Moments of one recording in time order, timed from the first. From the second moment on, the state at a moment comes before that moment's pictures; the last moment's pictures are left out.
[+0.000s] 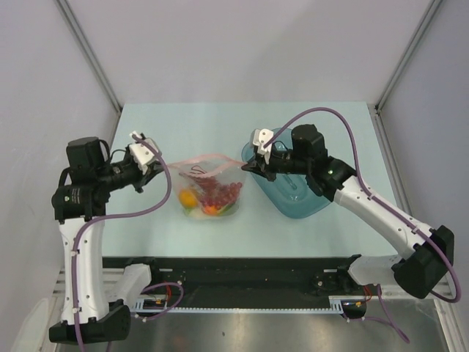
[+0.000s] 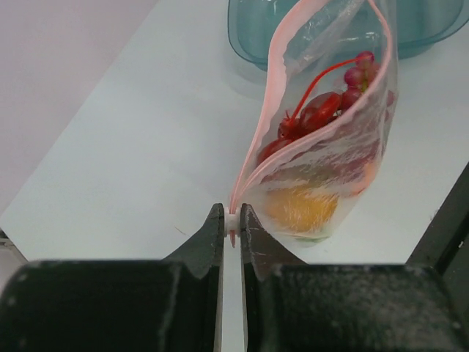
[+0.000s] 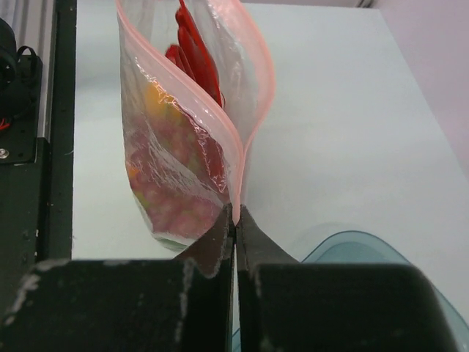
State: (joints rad) left arm 0.11 0.92 1.35 -1.04 0.82 0.79; right arm 0.69 1.27 1.19 -0.20 -0.61 -0.41
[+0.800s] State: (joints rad) left arm -0.02 0.95 1.37 -1.26 0.88 0.87; right arm 0.70 1.28 1.19 -0.23 -0.63 -0.35
